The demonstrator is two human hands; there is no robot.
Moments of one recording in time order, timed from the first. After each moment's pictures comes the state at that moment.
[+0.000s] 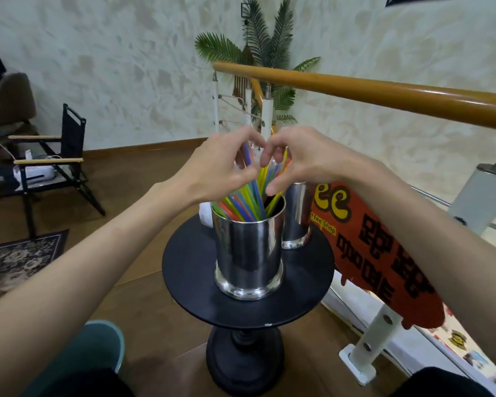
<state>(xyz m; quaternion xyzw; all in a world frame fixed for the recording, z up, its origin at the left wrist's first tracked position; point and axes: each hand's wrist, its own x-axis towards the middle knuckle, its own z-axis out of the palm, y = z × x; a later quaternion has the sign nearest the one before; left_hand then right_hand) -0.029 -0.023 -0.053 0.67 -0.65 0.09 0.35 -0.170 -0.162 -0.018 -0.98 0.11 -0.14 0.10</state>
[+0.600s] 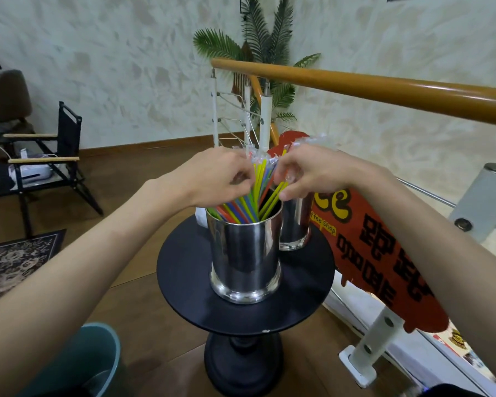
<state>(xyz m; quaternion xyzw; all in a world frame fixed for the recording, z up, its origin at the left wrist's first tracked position) -0.014 -0.038 -0.060 0.69 -0.70 0.12 0.13 -0.171 -0.202 -0.042 -0.98 0.15 -0.03 0.16</state>
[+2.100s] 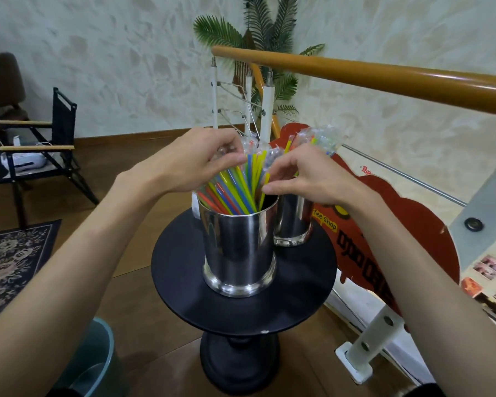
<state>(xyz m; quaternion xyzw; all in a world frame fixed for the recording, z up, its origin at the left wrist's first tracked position) 0.016 -0.031 -0.063 0.67 -0.70 0.08 0.25 -0.166 -0.193 -0.077 -0.95 0.08 -0.17 0.23</state>
